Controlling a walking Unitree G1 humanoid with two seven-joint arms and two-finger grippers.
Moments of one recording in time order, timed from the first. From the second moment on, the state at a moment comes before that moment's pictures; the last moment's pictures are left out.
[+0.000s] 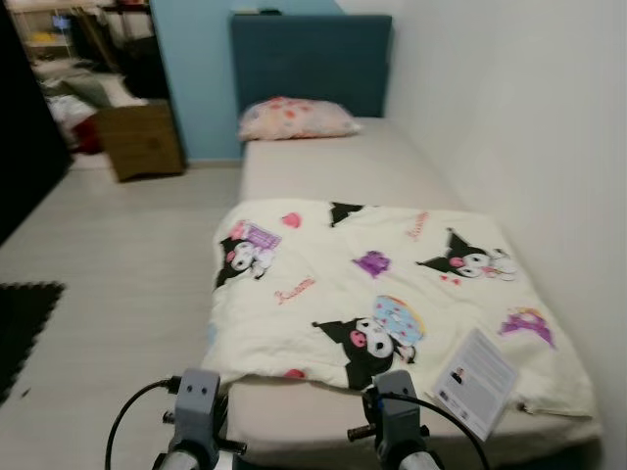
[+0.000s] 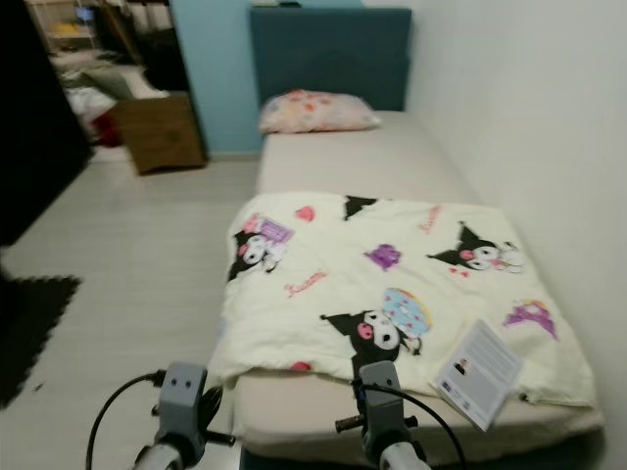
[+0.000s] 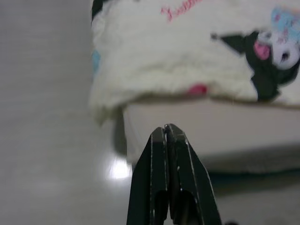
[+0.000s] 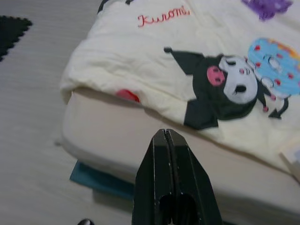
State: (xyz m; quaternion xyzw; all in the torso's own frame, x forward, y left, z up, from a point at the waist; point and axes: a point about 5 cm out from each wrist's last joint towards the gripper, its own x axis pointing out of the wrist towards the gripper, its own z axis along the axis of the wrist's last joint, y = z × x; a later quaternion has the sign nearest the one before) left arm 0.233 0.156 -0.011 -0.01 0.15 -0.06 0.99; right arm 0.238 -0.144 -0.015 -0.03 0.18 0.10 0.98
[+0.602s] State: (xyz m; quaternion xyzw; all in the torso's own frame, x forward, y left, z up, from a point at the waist) left arm 0.237 0.151 -0.008 -0.01 0.14 -0.07 0.99; right arm 0.237 -0.152 -0.015 -0.03 0.18 0.09 0.98
